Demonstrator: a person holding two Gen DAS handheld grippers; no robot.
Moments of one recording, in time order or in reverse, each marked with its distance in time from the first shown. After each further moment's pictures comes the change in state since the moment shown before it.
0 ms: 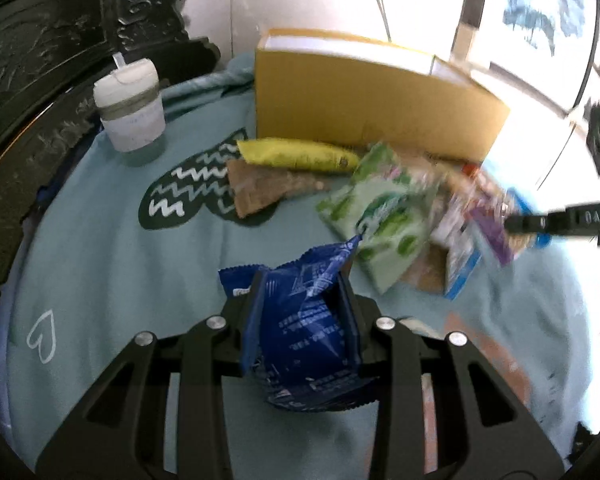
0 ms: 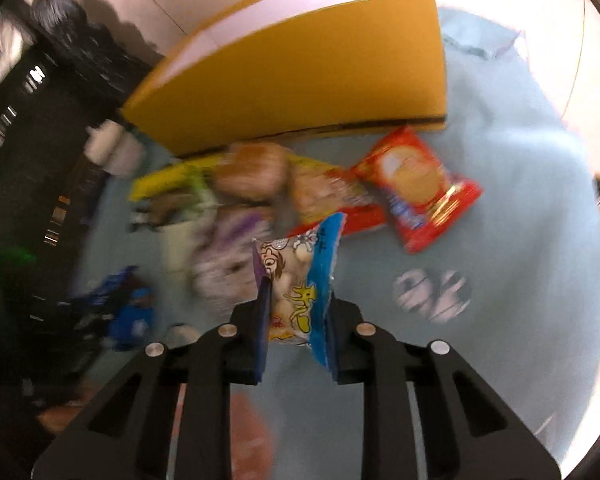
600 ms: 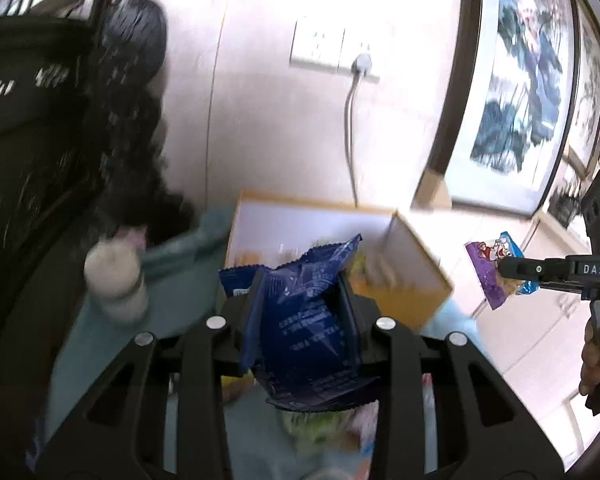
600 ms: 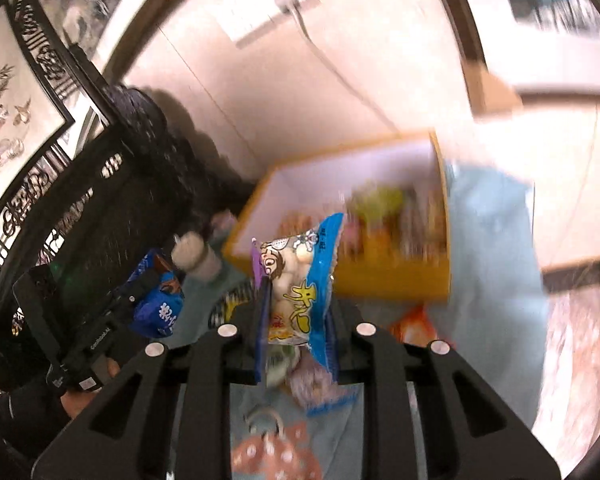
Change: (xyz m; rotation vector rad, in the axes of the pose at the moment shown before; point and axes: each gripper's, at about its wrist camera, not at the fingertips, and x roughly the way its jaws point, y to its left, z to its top) left arm -0.075 -0.019 0.150 -0.032 -0.330 -0.113; right arm -0.140 0.052 0.098 -0.120 -0.308 0.090
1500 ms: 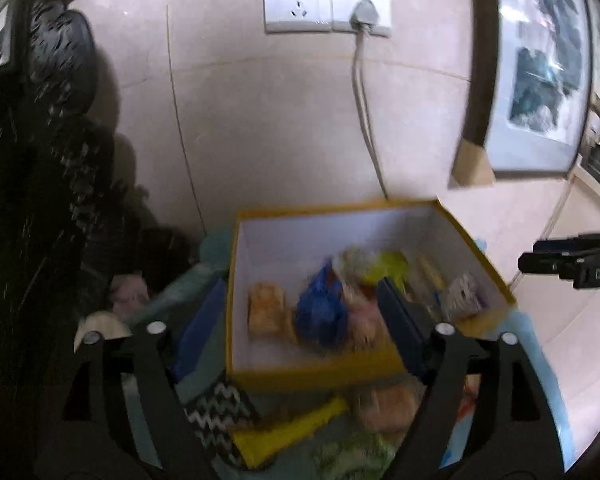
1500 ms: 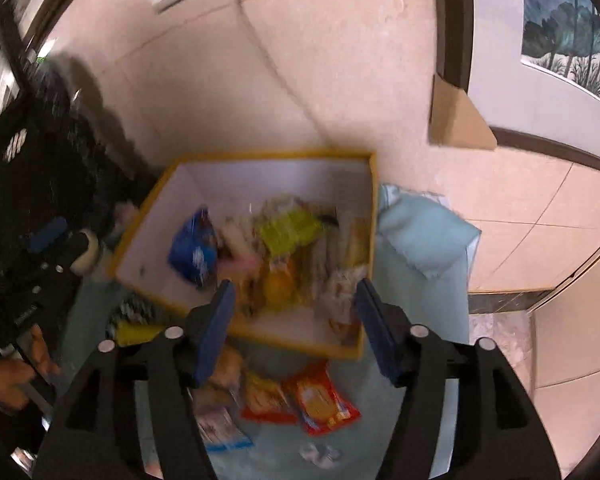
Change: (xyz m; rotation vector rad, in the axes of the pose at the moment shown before) left arm 0.097 -0.012 0.034 0.175 0.129 0.087; right arm 0.074 -0.045 0.043 -0.116 0.126 -0.314
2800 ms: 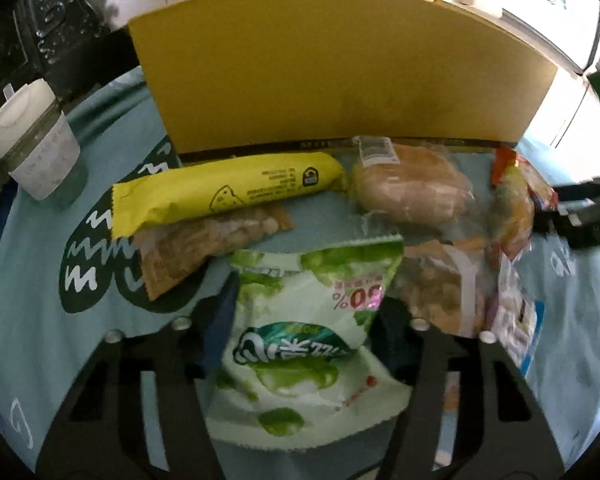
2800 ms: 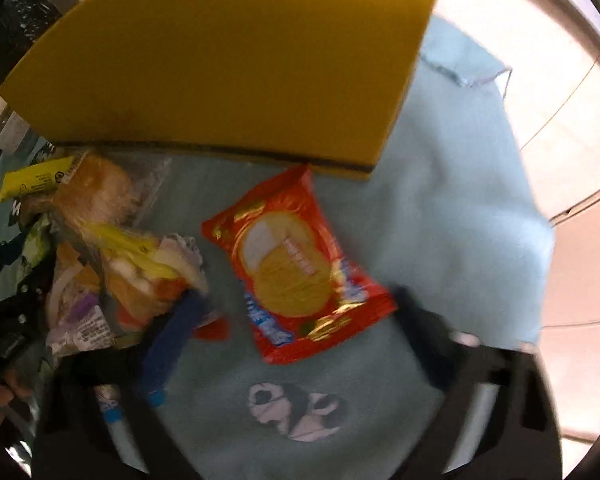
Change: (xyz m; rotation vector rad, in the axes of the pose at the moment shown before) left arm 0.065 -0.026 -0.182 -0.004 0.343 0.005; right arm 0.121 -0.005 -0.128 -0.030 0.289 -0.127
